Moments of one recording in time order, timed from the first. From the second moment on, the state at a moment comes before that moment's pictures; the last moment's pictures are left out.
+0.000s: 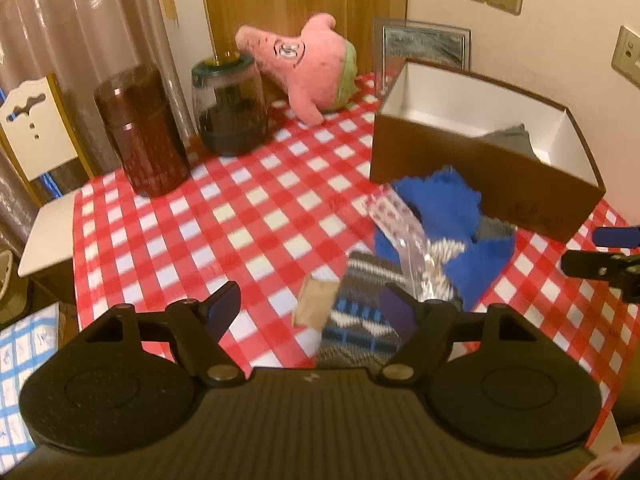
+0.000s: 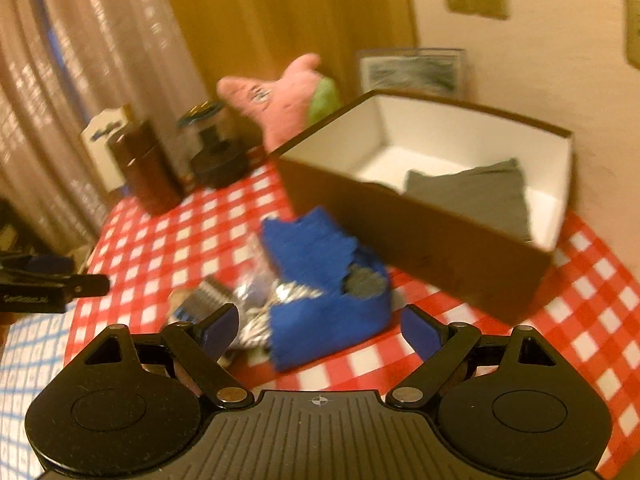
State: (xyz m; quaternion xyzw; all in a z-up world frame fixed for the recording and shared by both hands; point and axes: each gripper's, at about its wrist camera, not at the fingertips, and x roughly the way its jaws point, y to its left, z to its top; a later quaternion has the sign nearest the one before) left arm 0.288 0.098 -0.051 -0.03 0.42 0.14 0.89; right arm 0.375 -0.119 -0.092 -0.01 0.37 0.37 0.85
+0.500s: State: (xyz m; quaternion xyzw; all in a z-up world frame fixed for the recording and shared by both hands) left arm 0.296 0.100 -0.112 -0.04 0.46 0.11 0.88; right arm 0.357 -0.071 -0.138 -0.08 0.37 0.43 0.82
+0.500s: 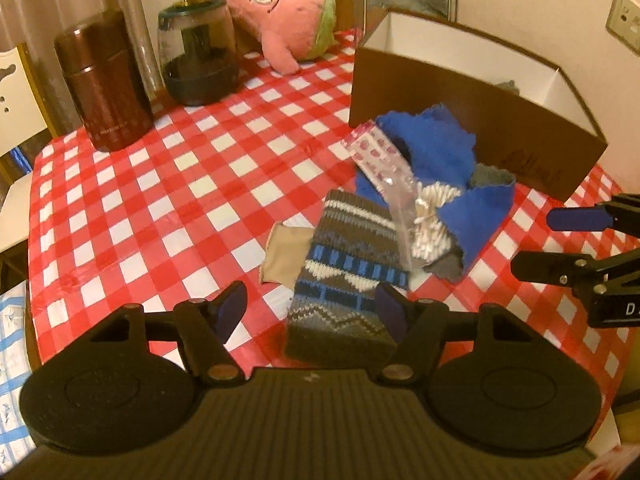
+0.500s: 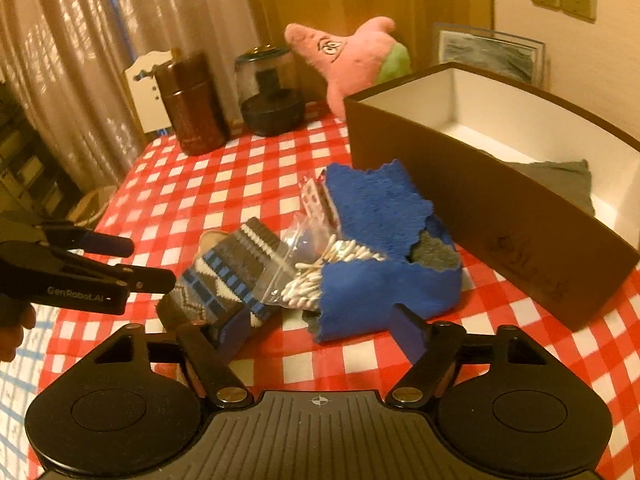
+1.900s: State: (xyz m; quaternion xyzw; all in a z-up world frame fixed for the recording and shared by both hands) left arm 0.327 0.115 -0.159 -0.07 0.50 0.07 0.86; right arm 0.377 -0.027 -0.178 -0.20 0.24 0.46 0.83
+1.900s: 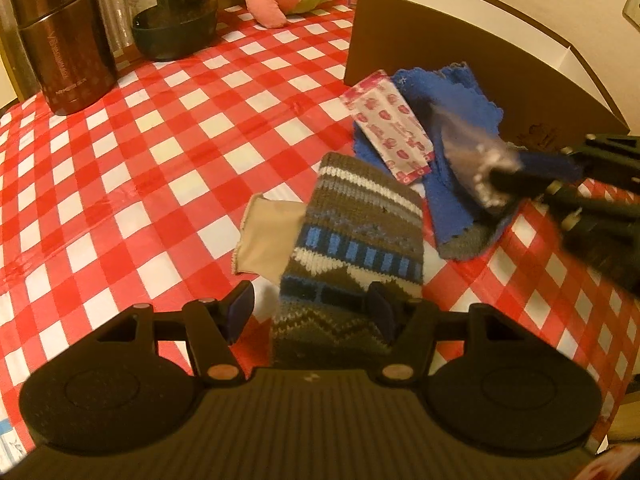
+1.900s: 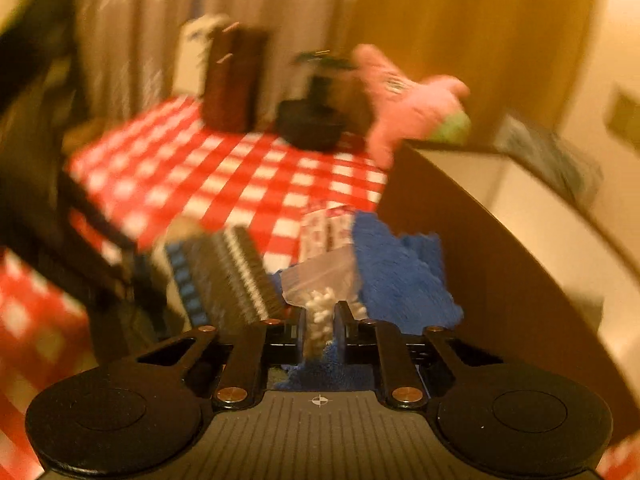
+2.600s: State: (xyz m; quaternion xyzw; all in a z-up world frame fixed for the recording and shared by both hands) left arm 0.340 0.099 -0.161 -0.05 0.51 0.07 0.86; right arm 0.407 -0.125 -0.114 0.10 0.33 0.41 0.85
